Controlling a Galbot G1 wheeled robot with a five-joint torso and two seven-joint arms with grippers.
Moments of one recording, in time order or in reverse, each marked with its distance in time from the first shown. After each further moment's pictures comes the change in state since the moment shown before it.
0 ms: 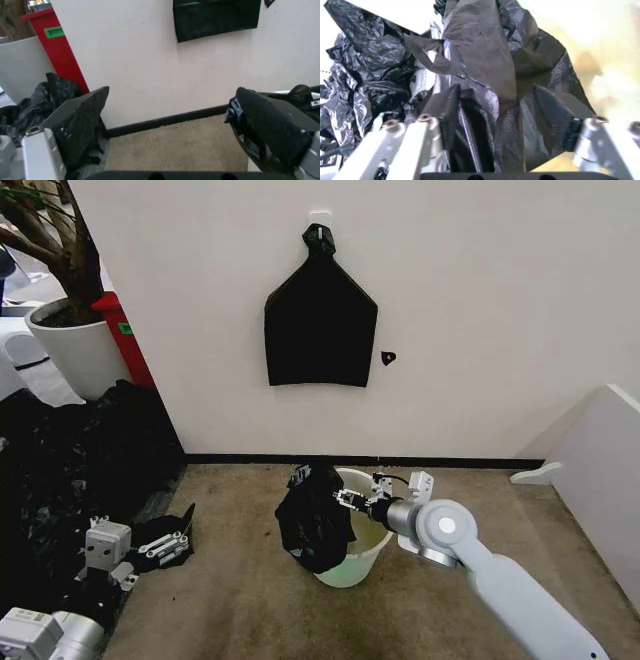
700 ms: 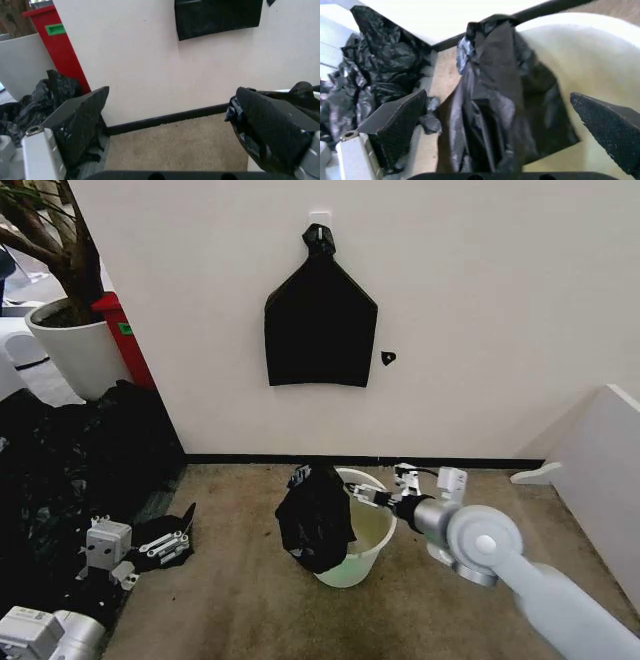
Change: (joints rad) left arm 0.006 -0.007 0.002 0.000 0.000 0.001 -0.003; right arm -0.019 -0.118 0.028 0.169 -0.017 0.021 0.008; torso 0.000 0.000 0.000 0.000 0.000
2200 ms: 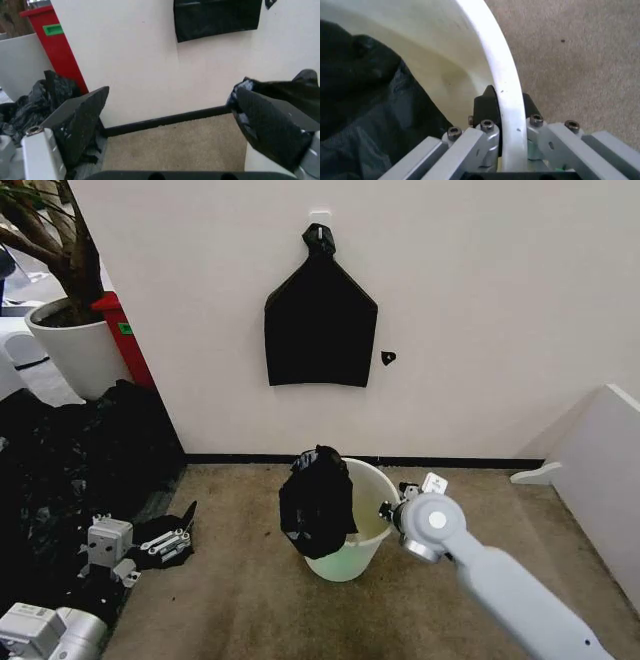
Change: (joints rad) left arm -0.018 0.015 0.009 0.000 -0.015 0.011 -0.010; right arm 0.078 0.125 -0.116 -0.119 0.065 0.169 0.677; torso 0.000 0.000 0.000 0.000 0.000
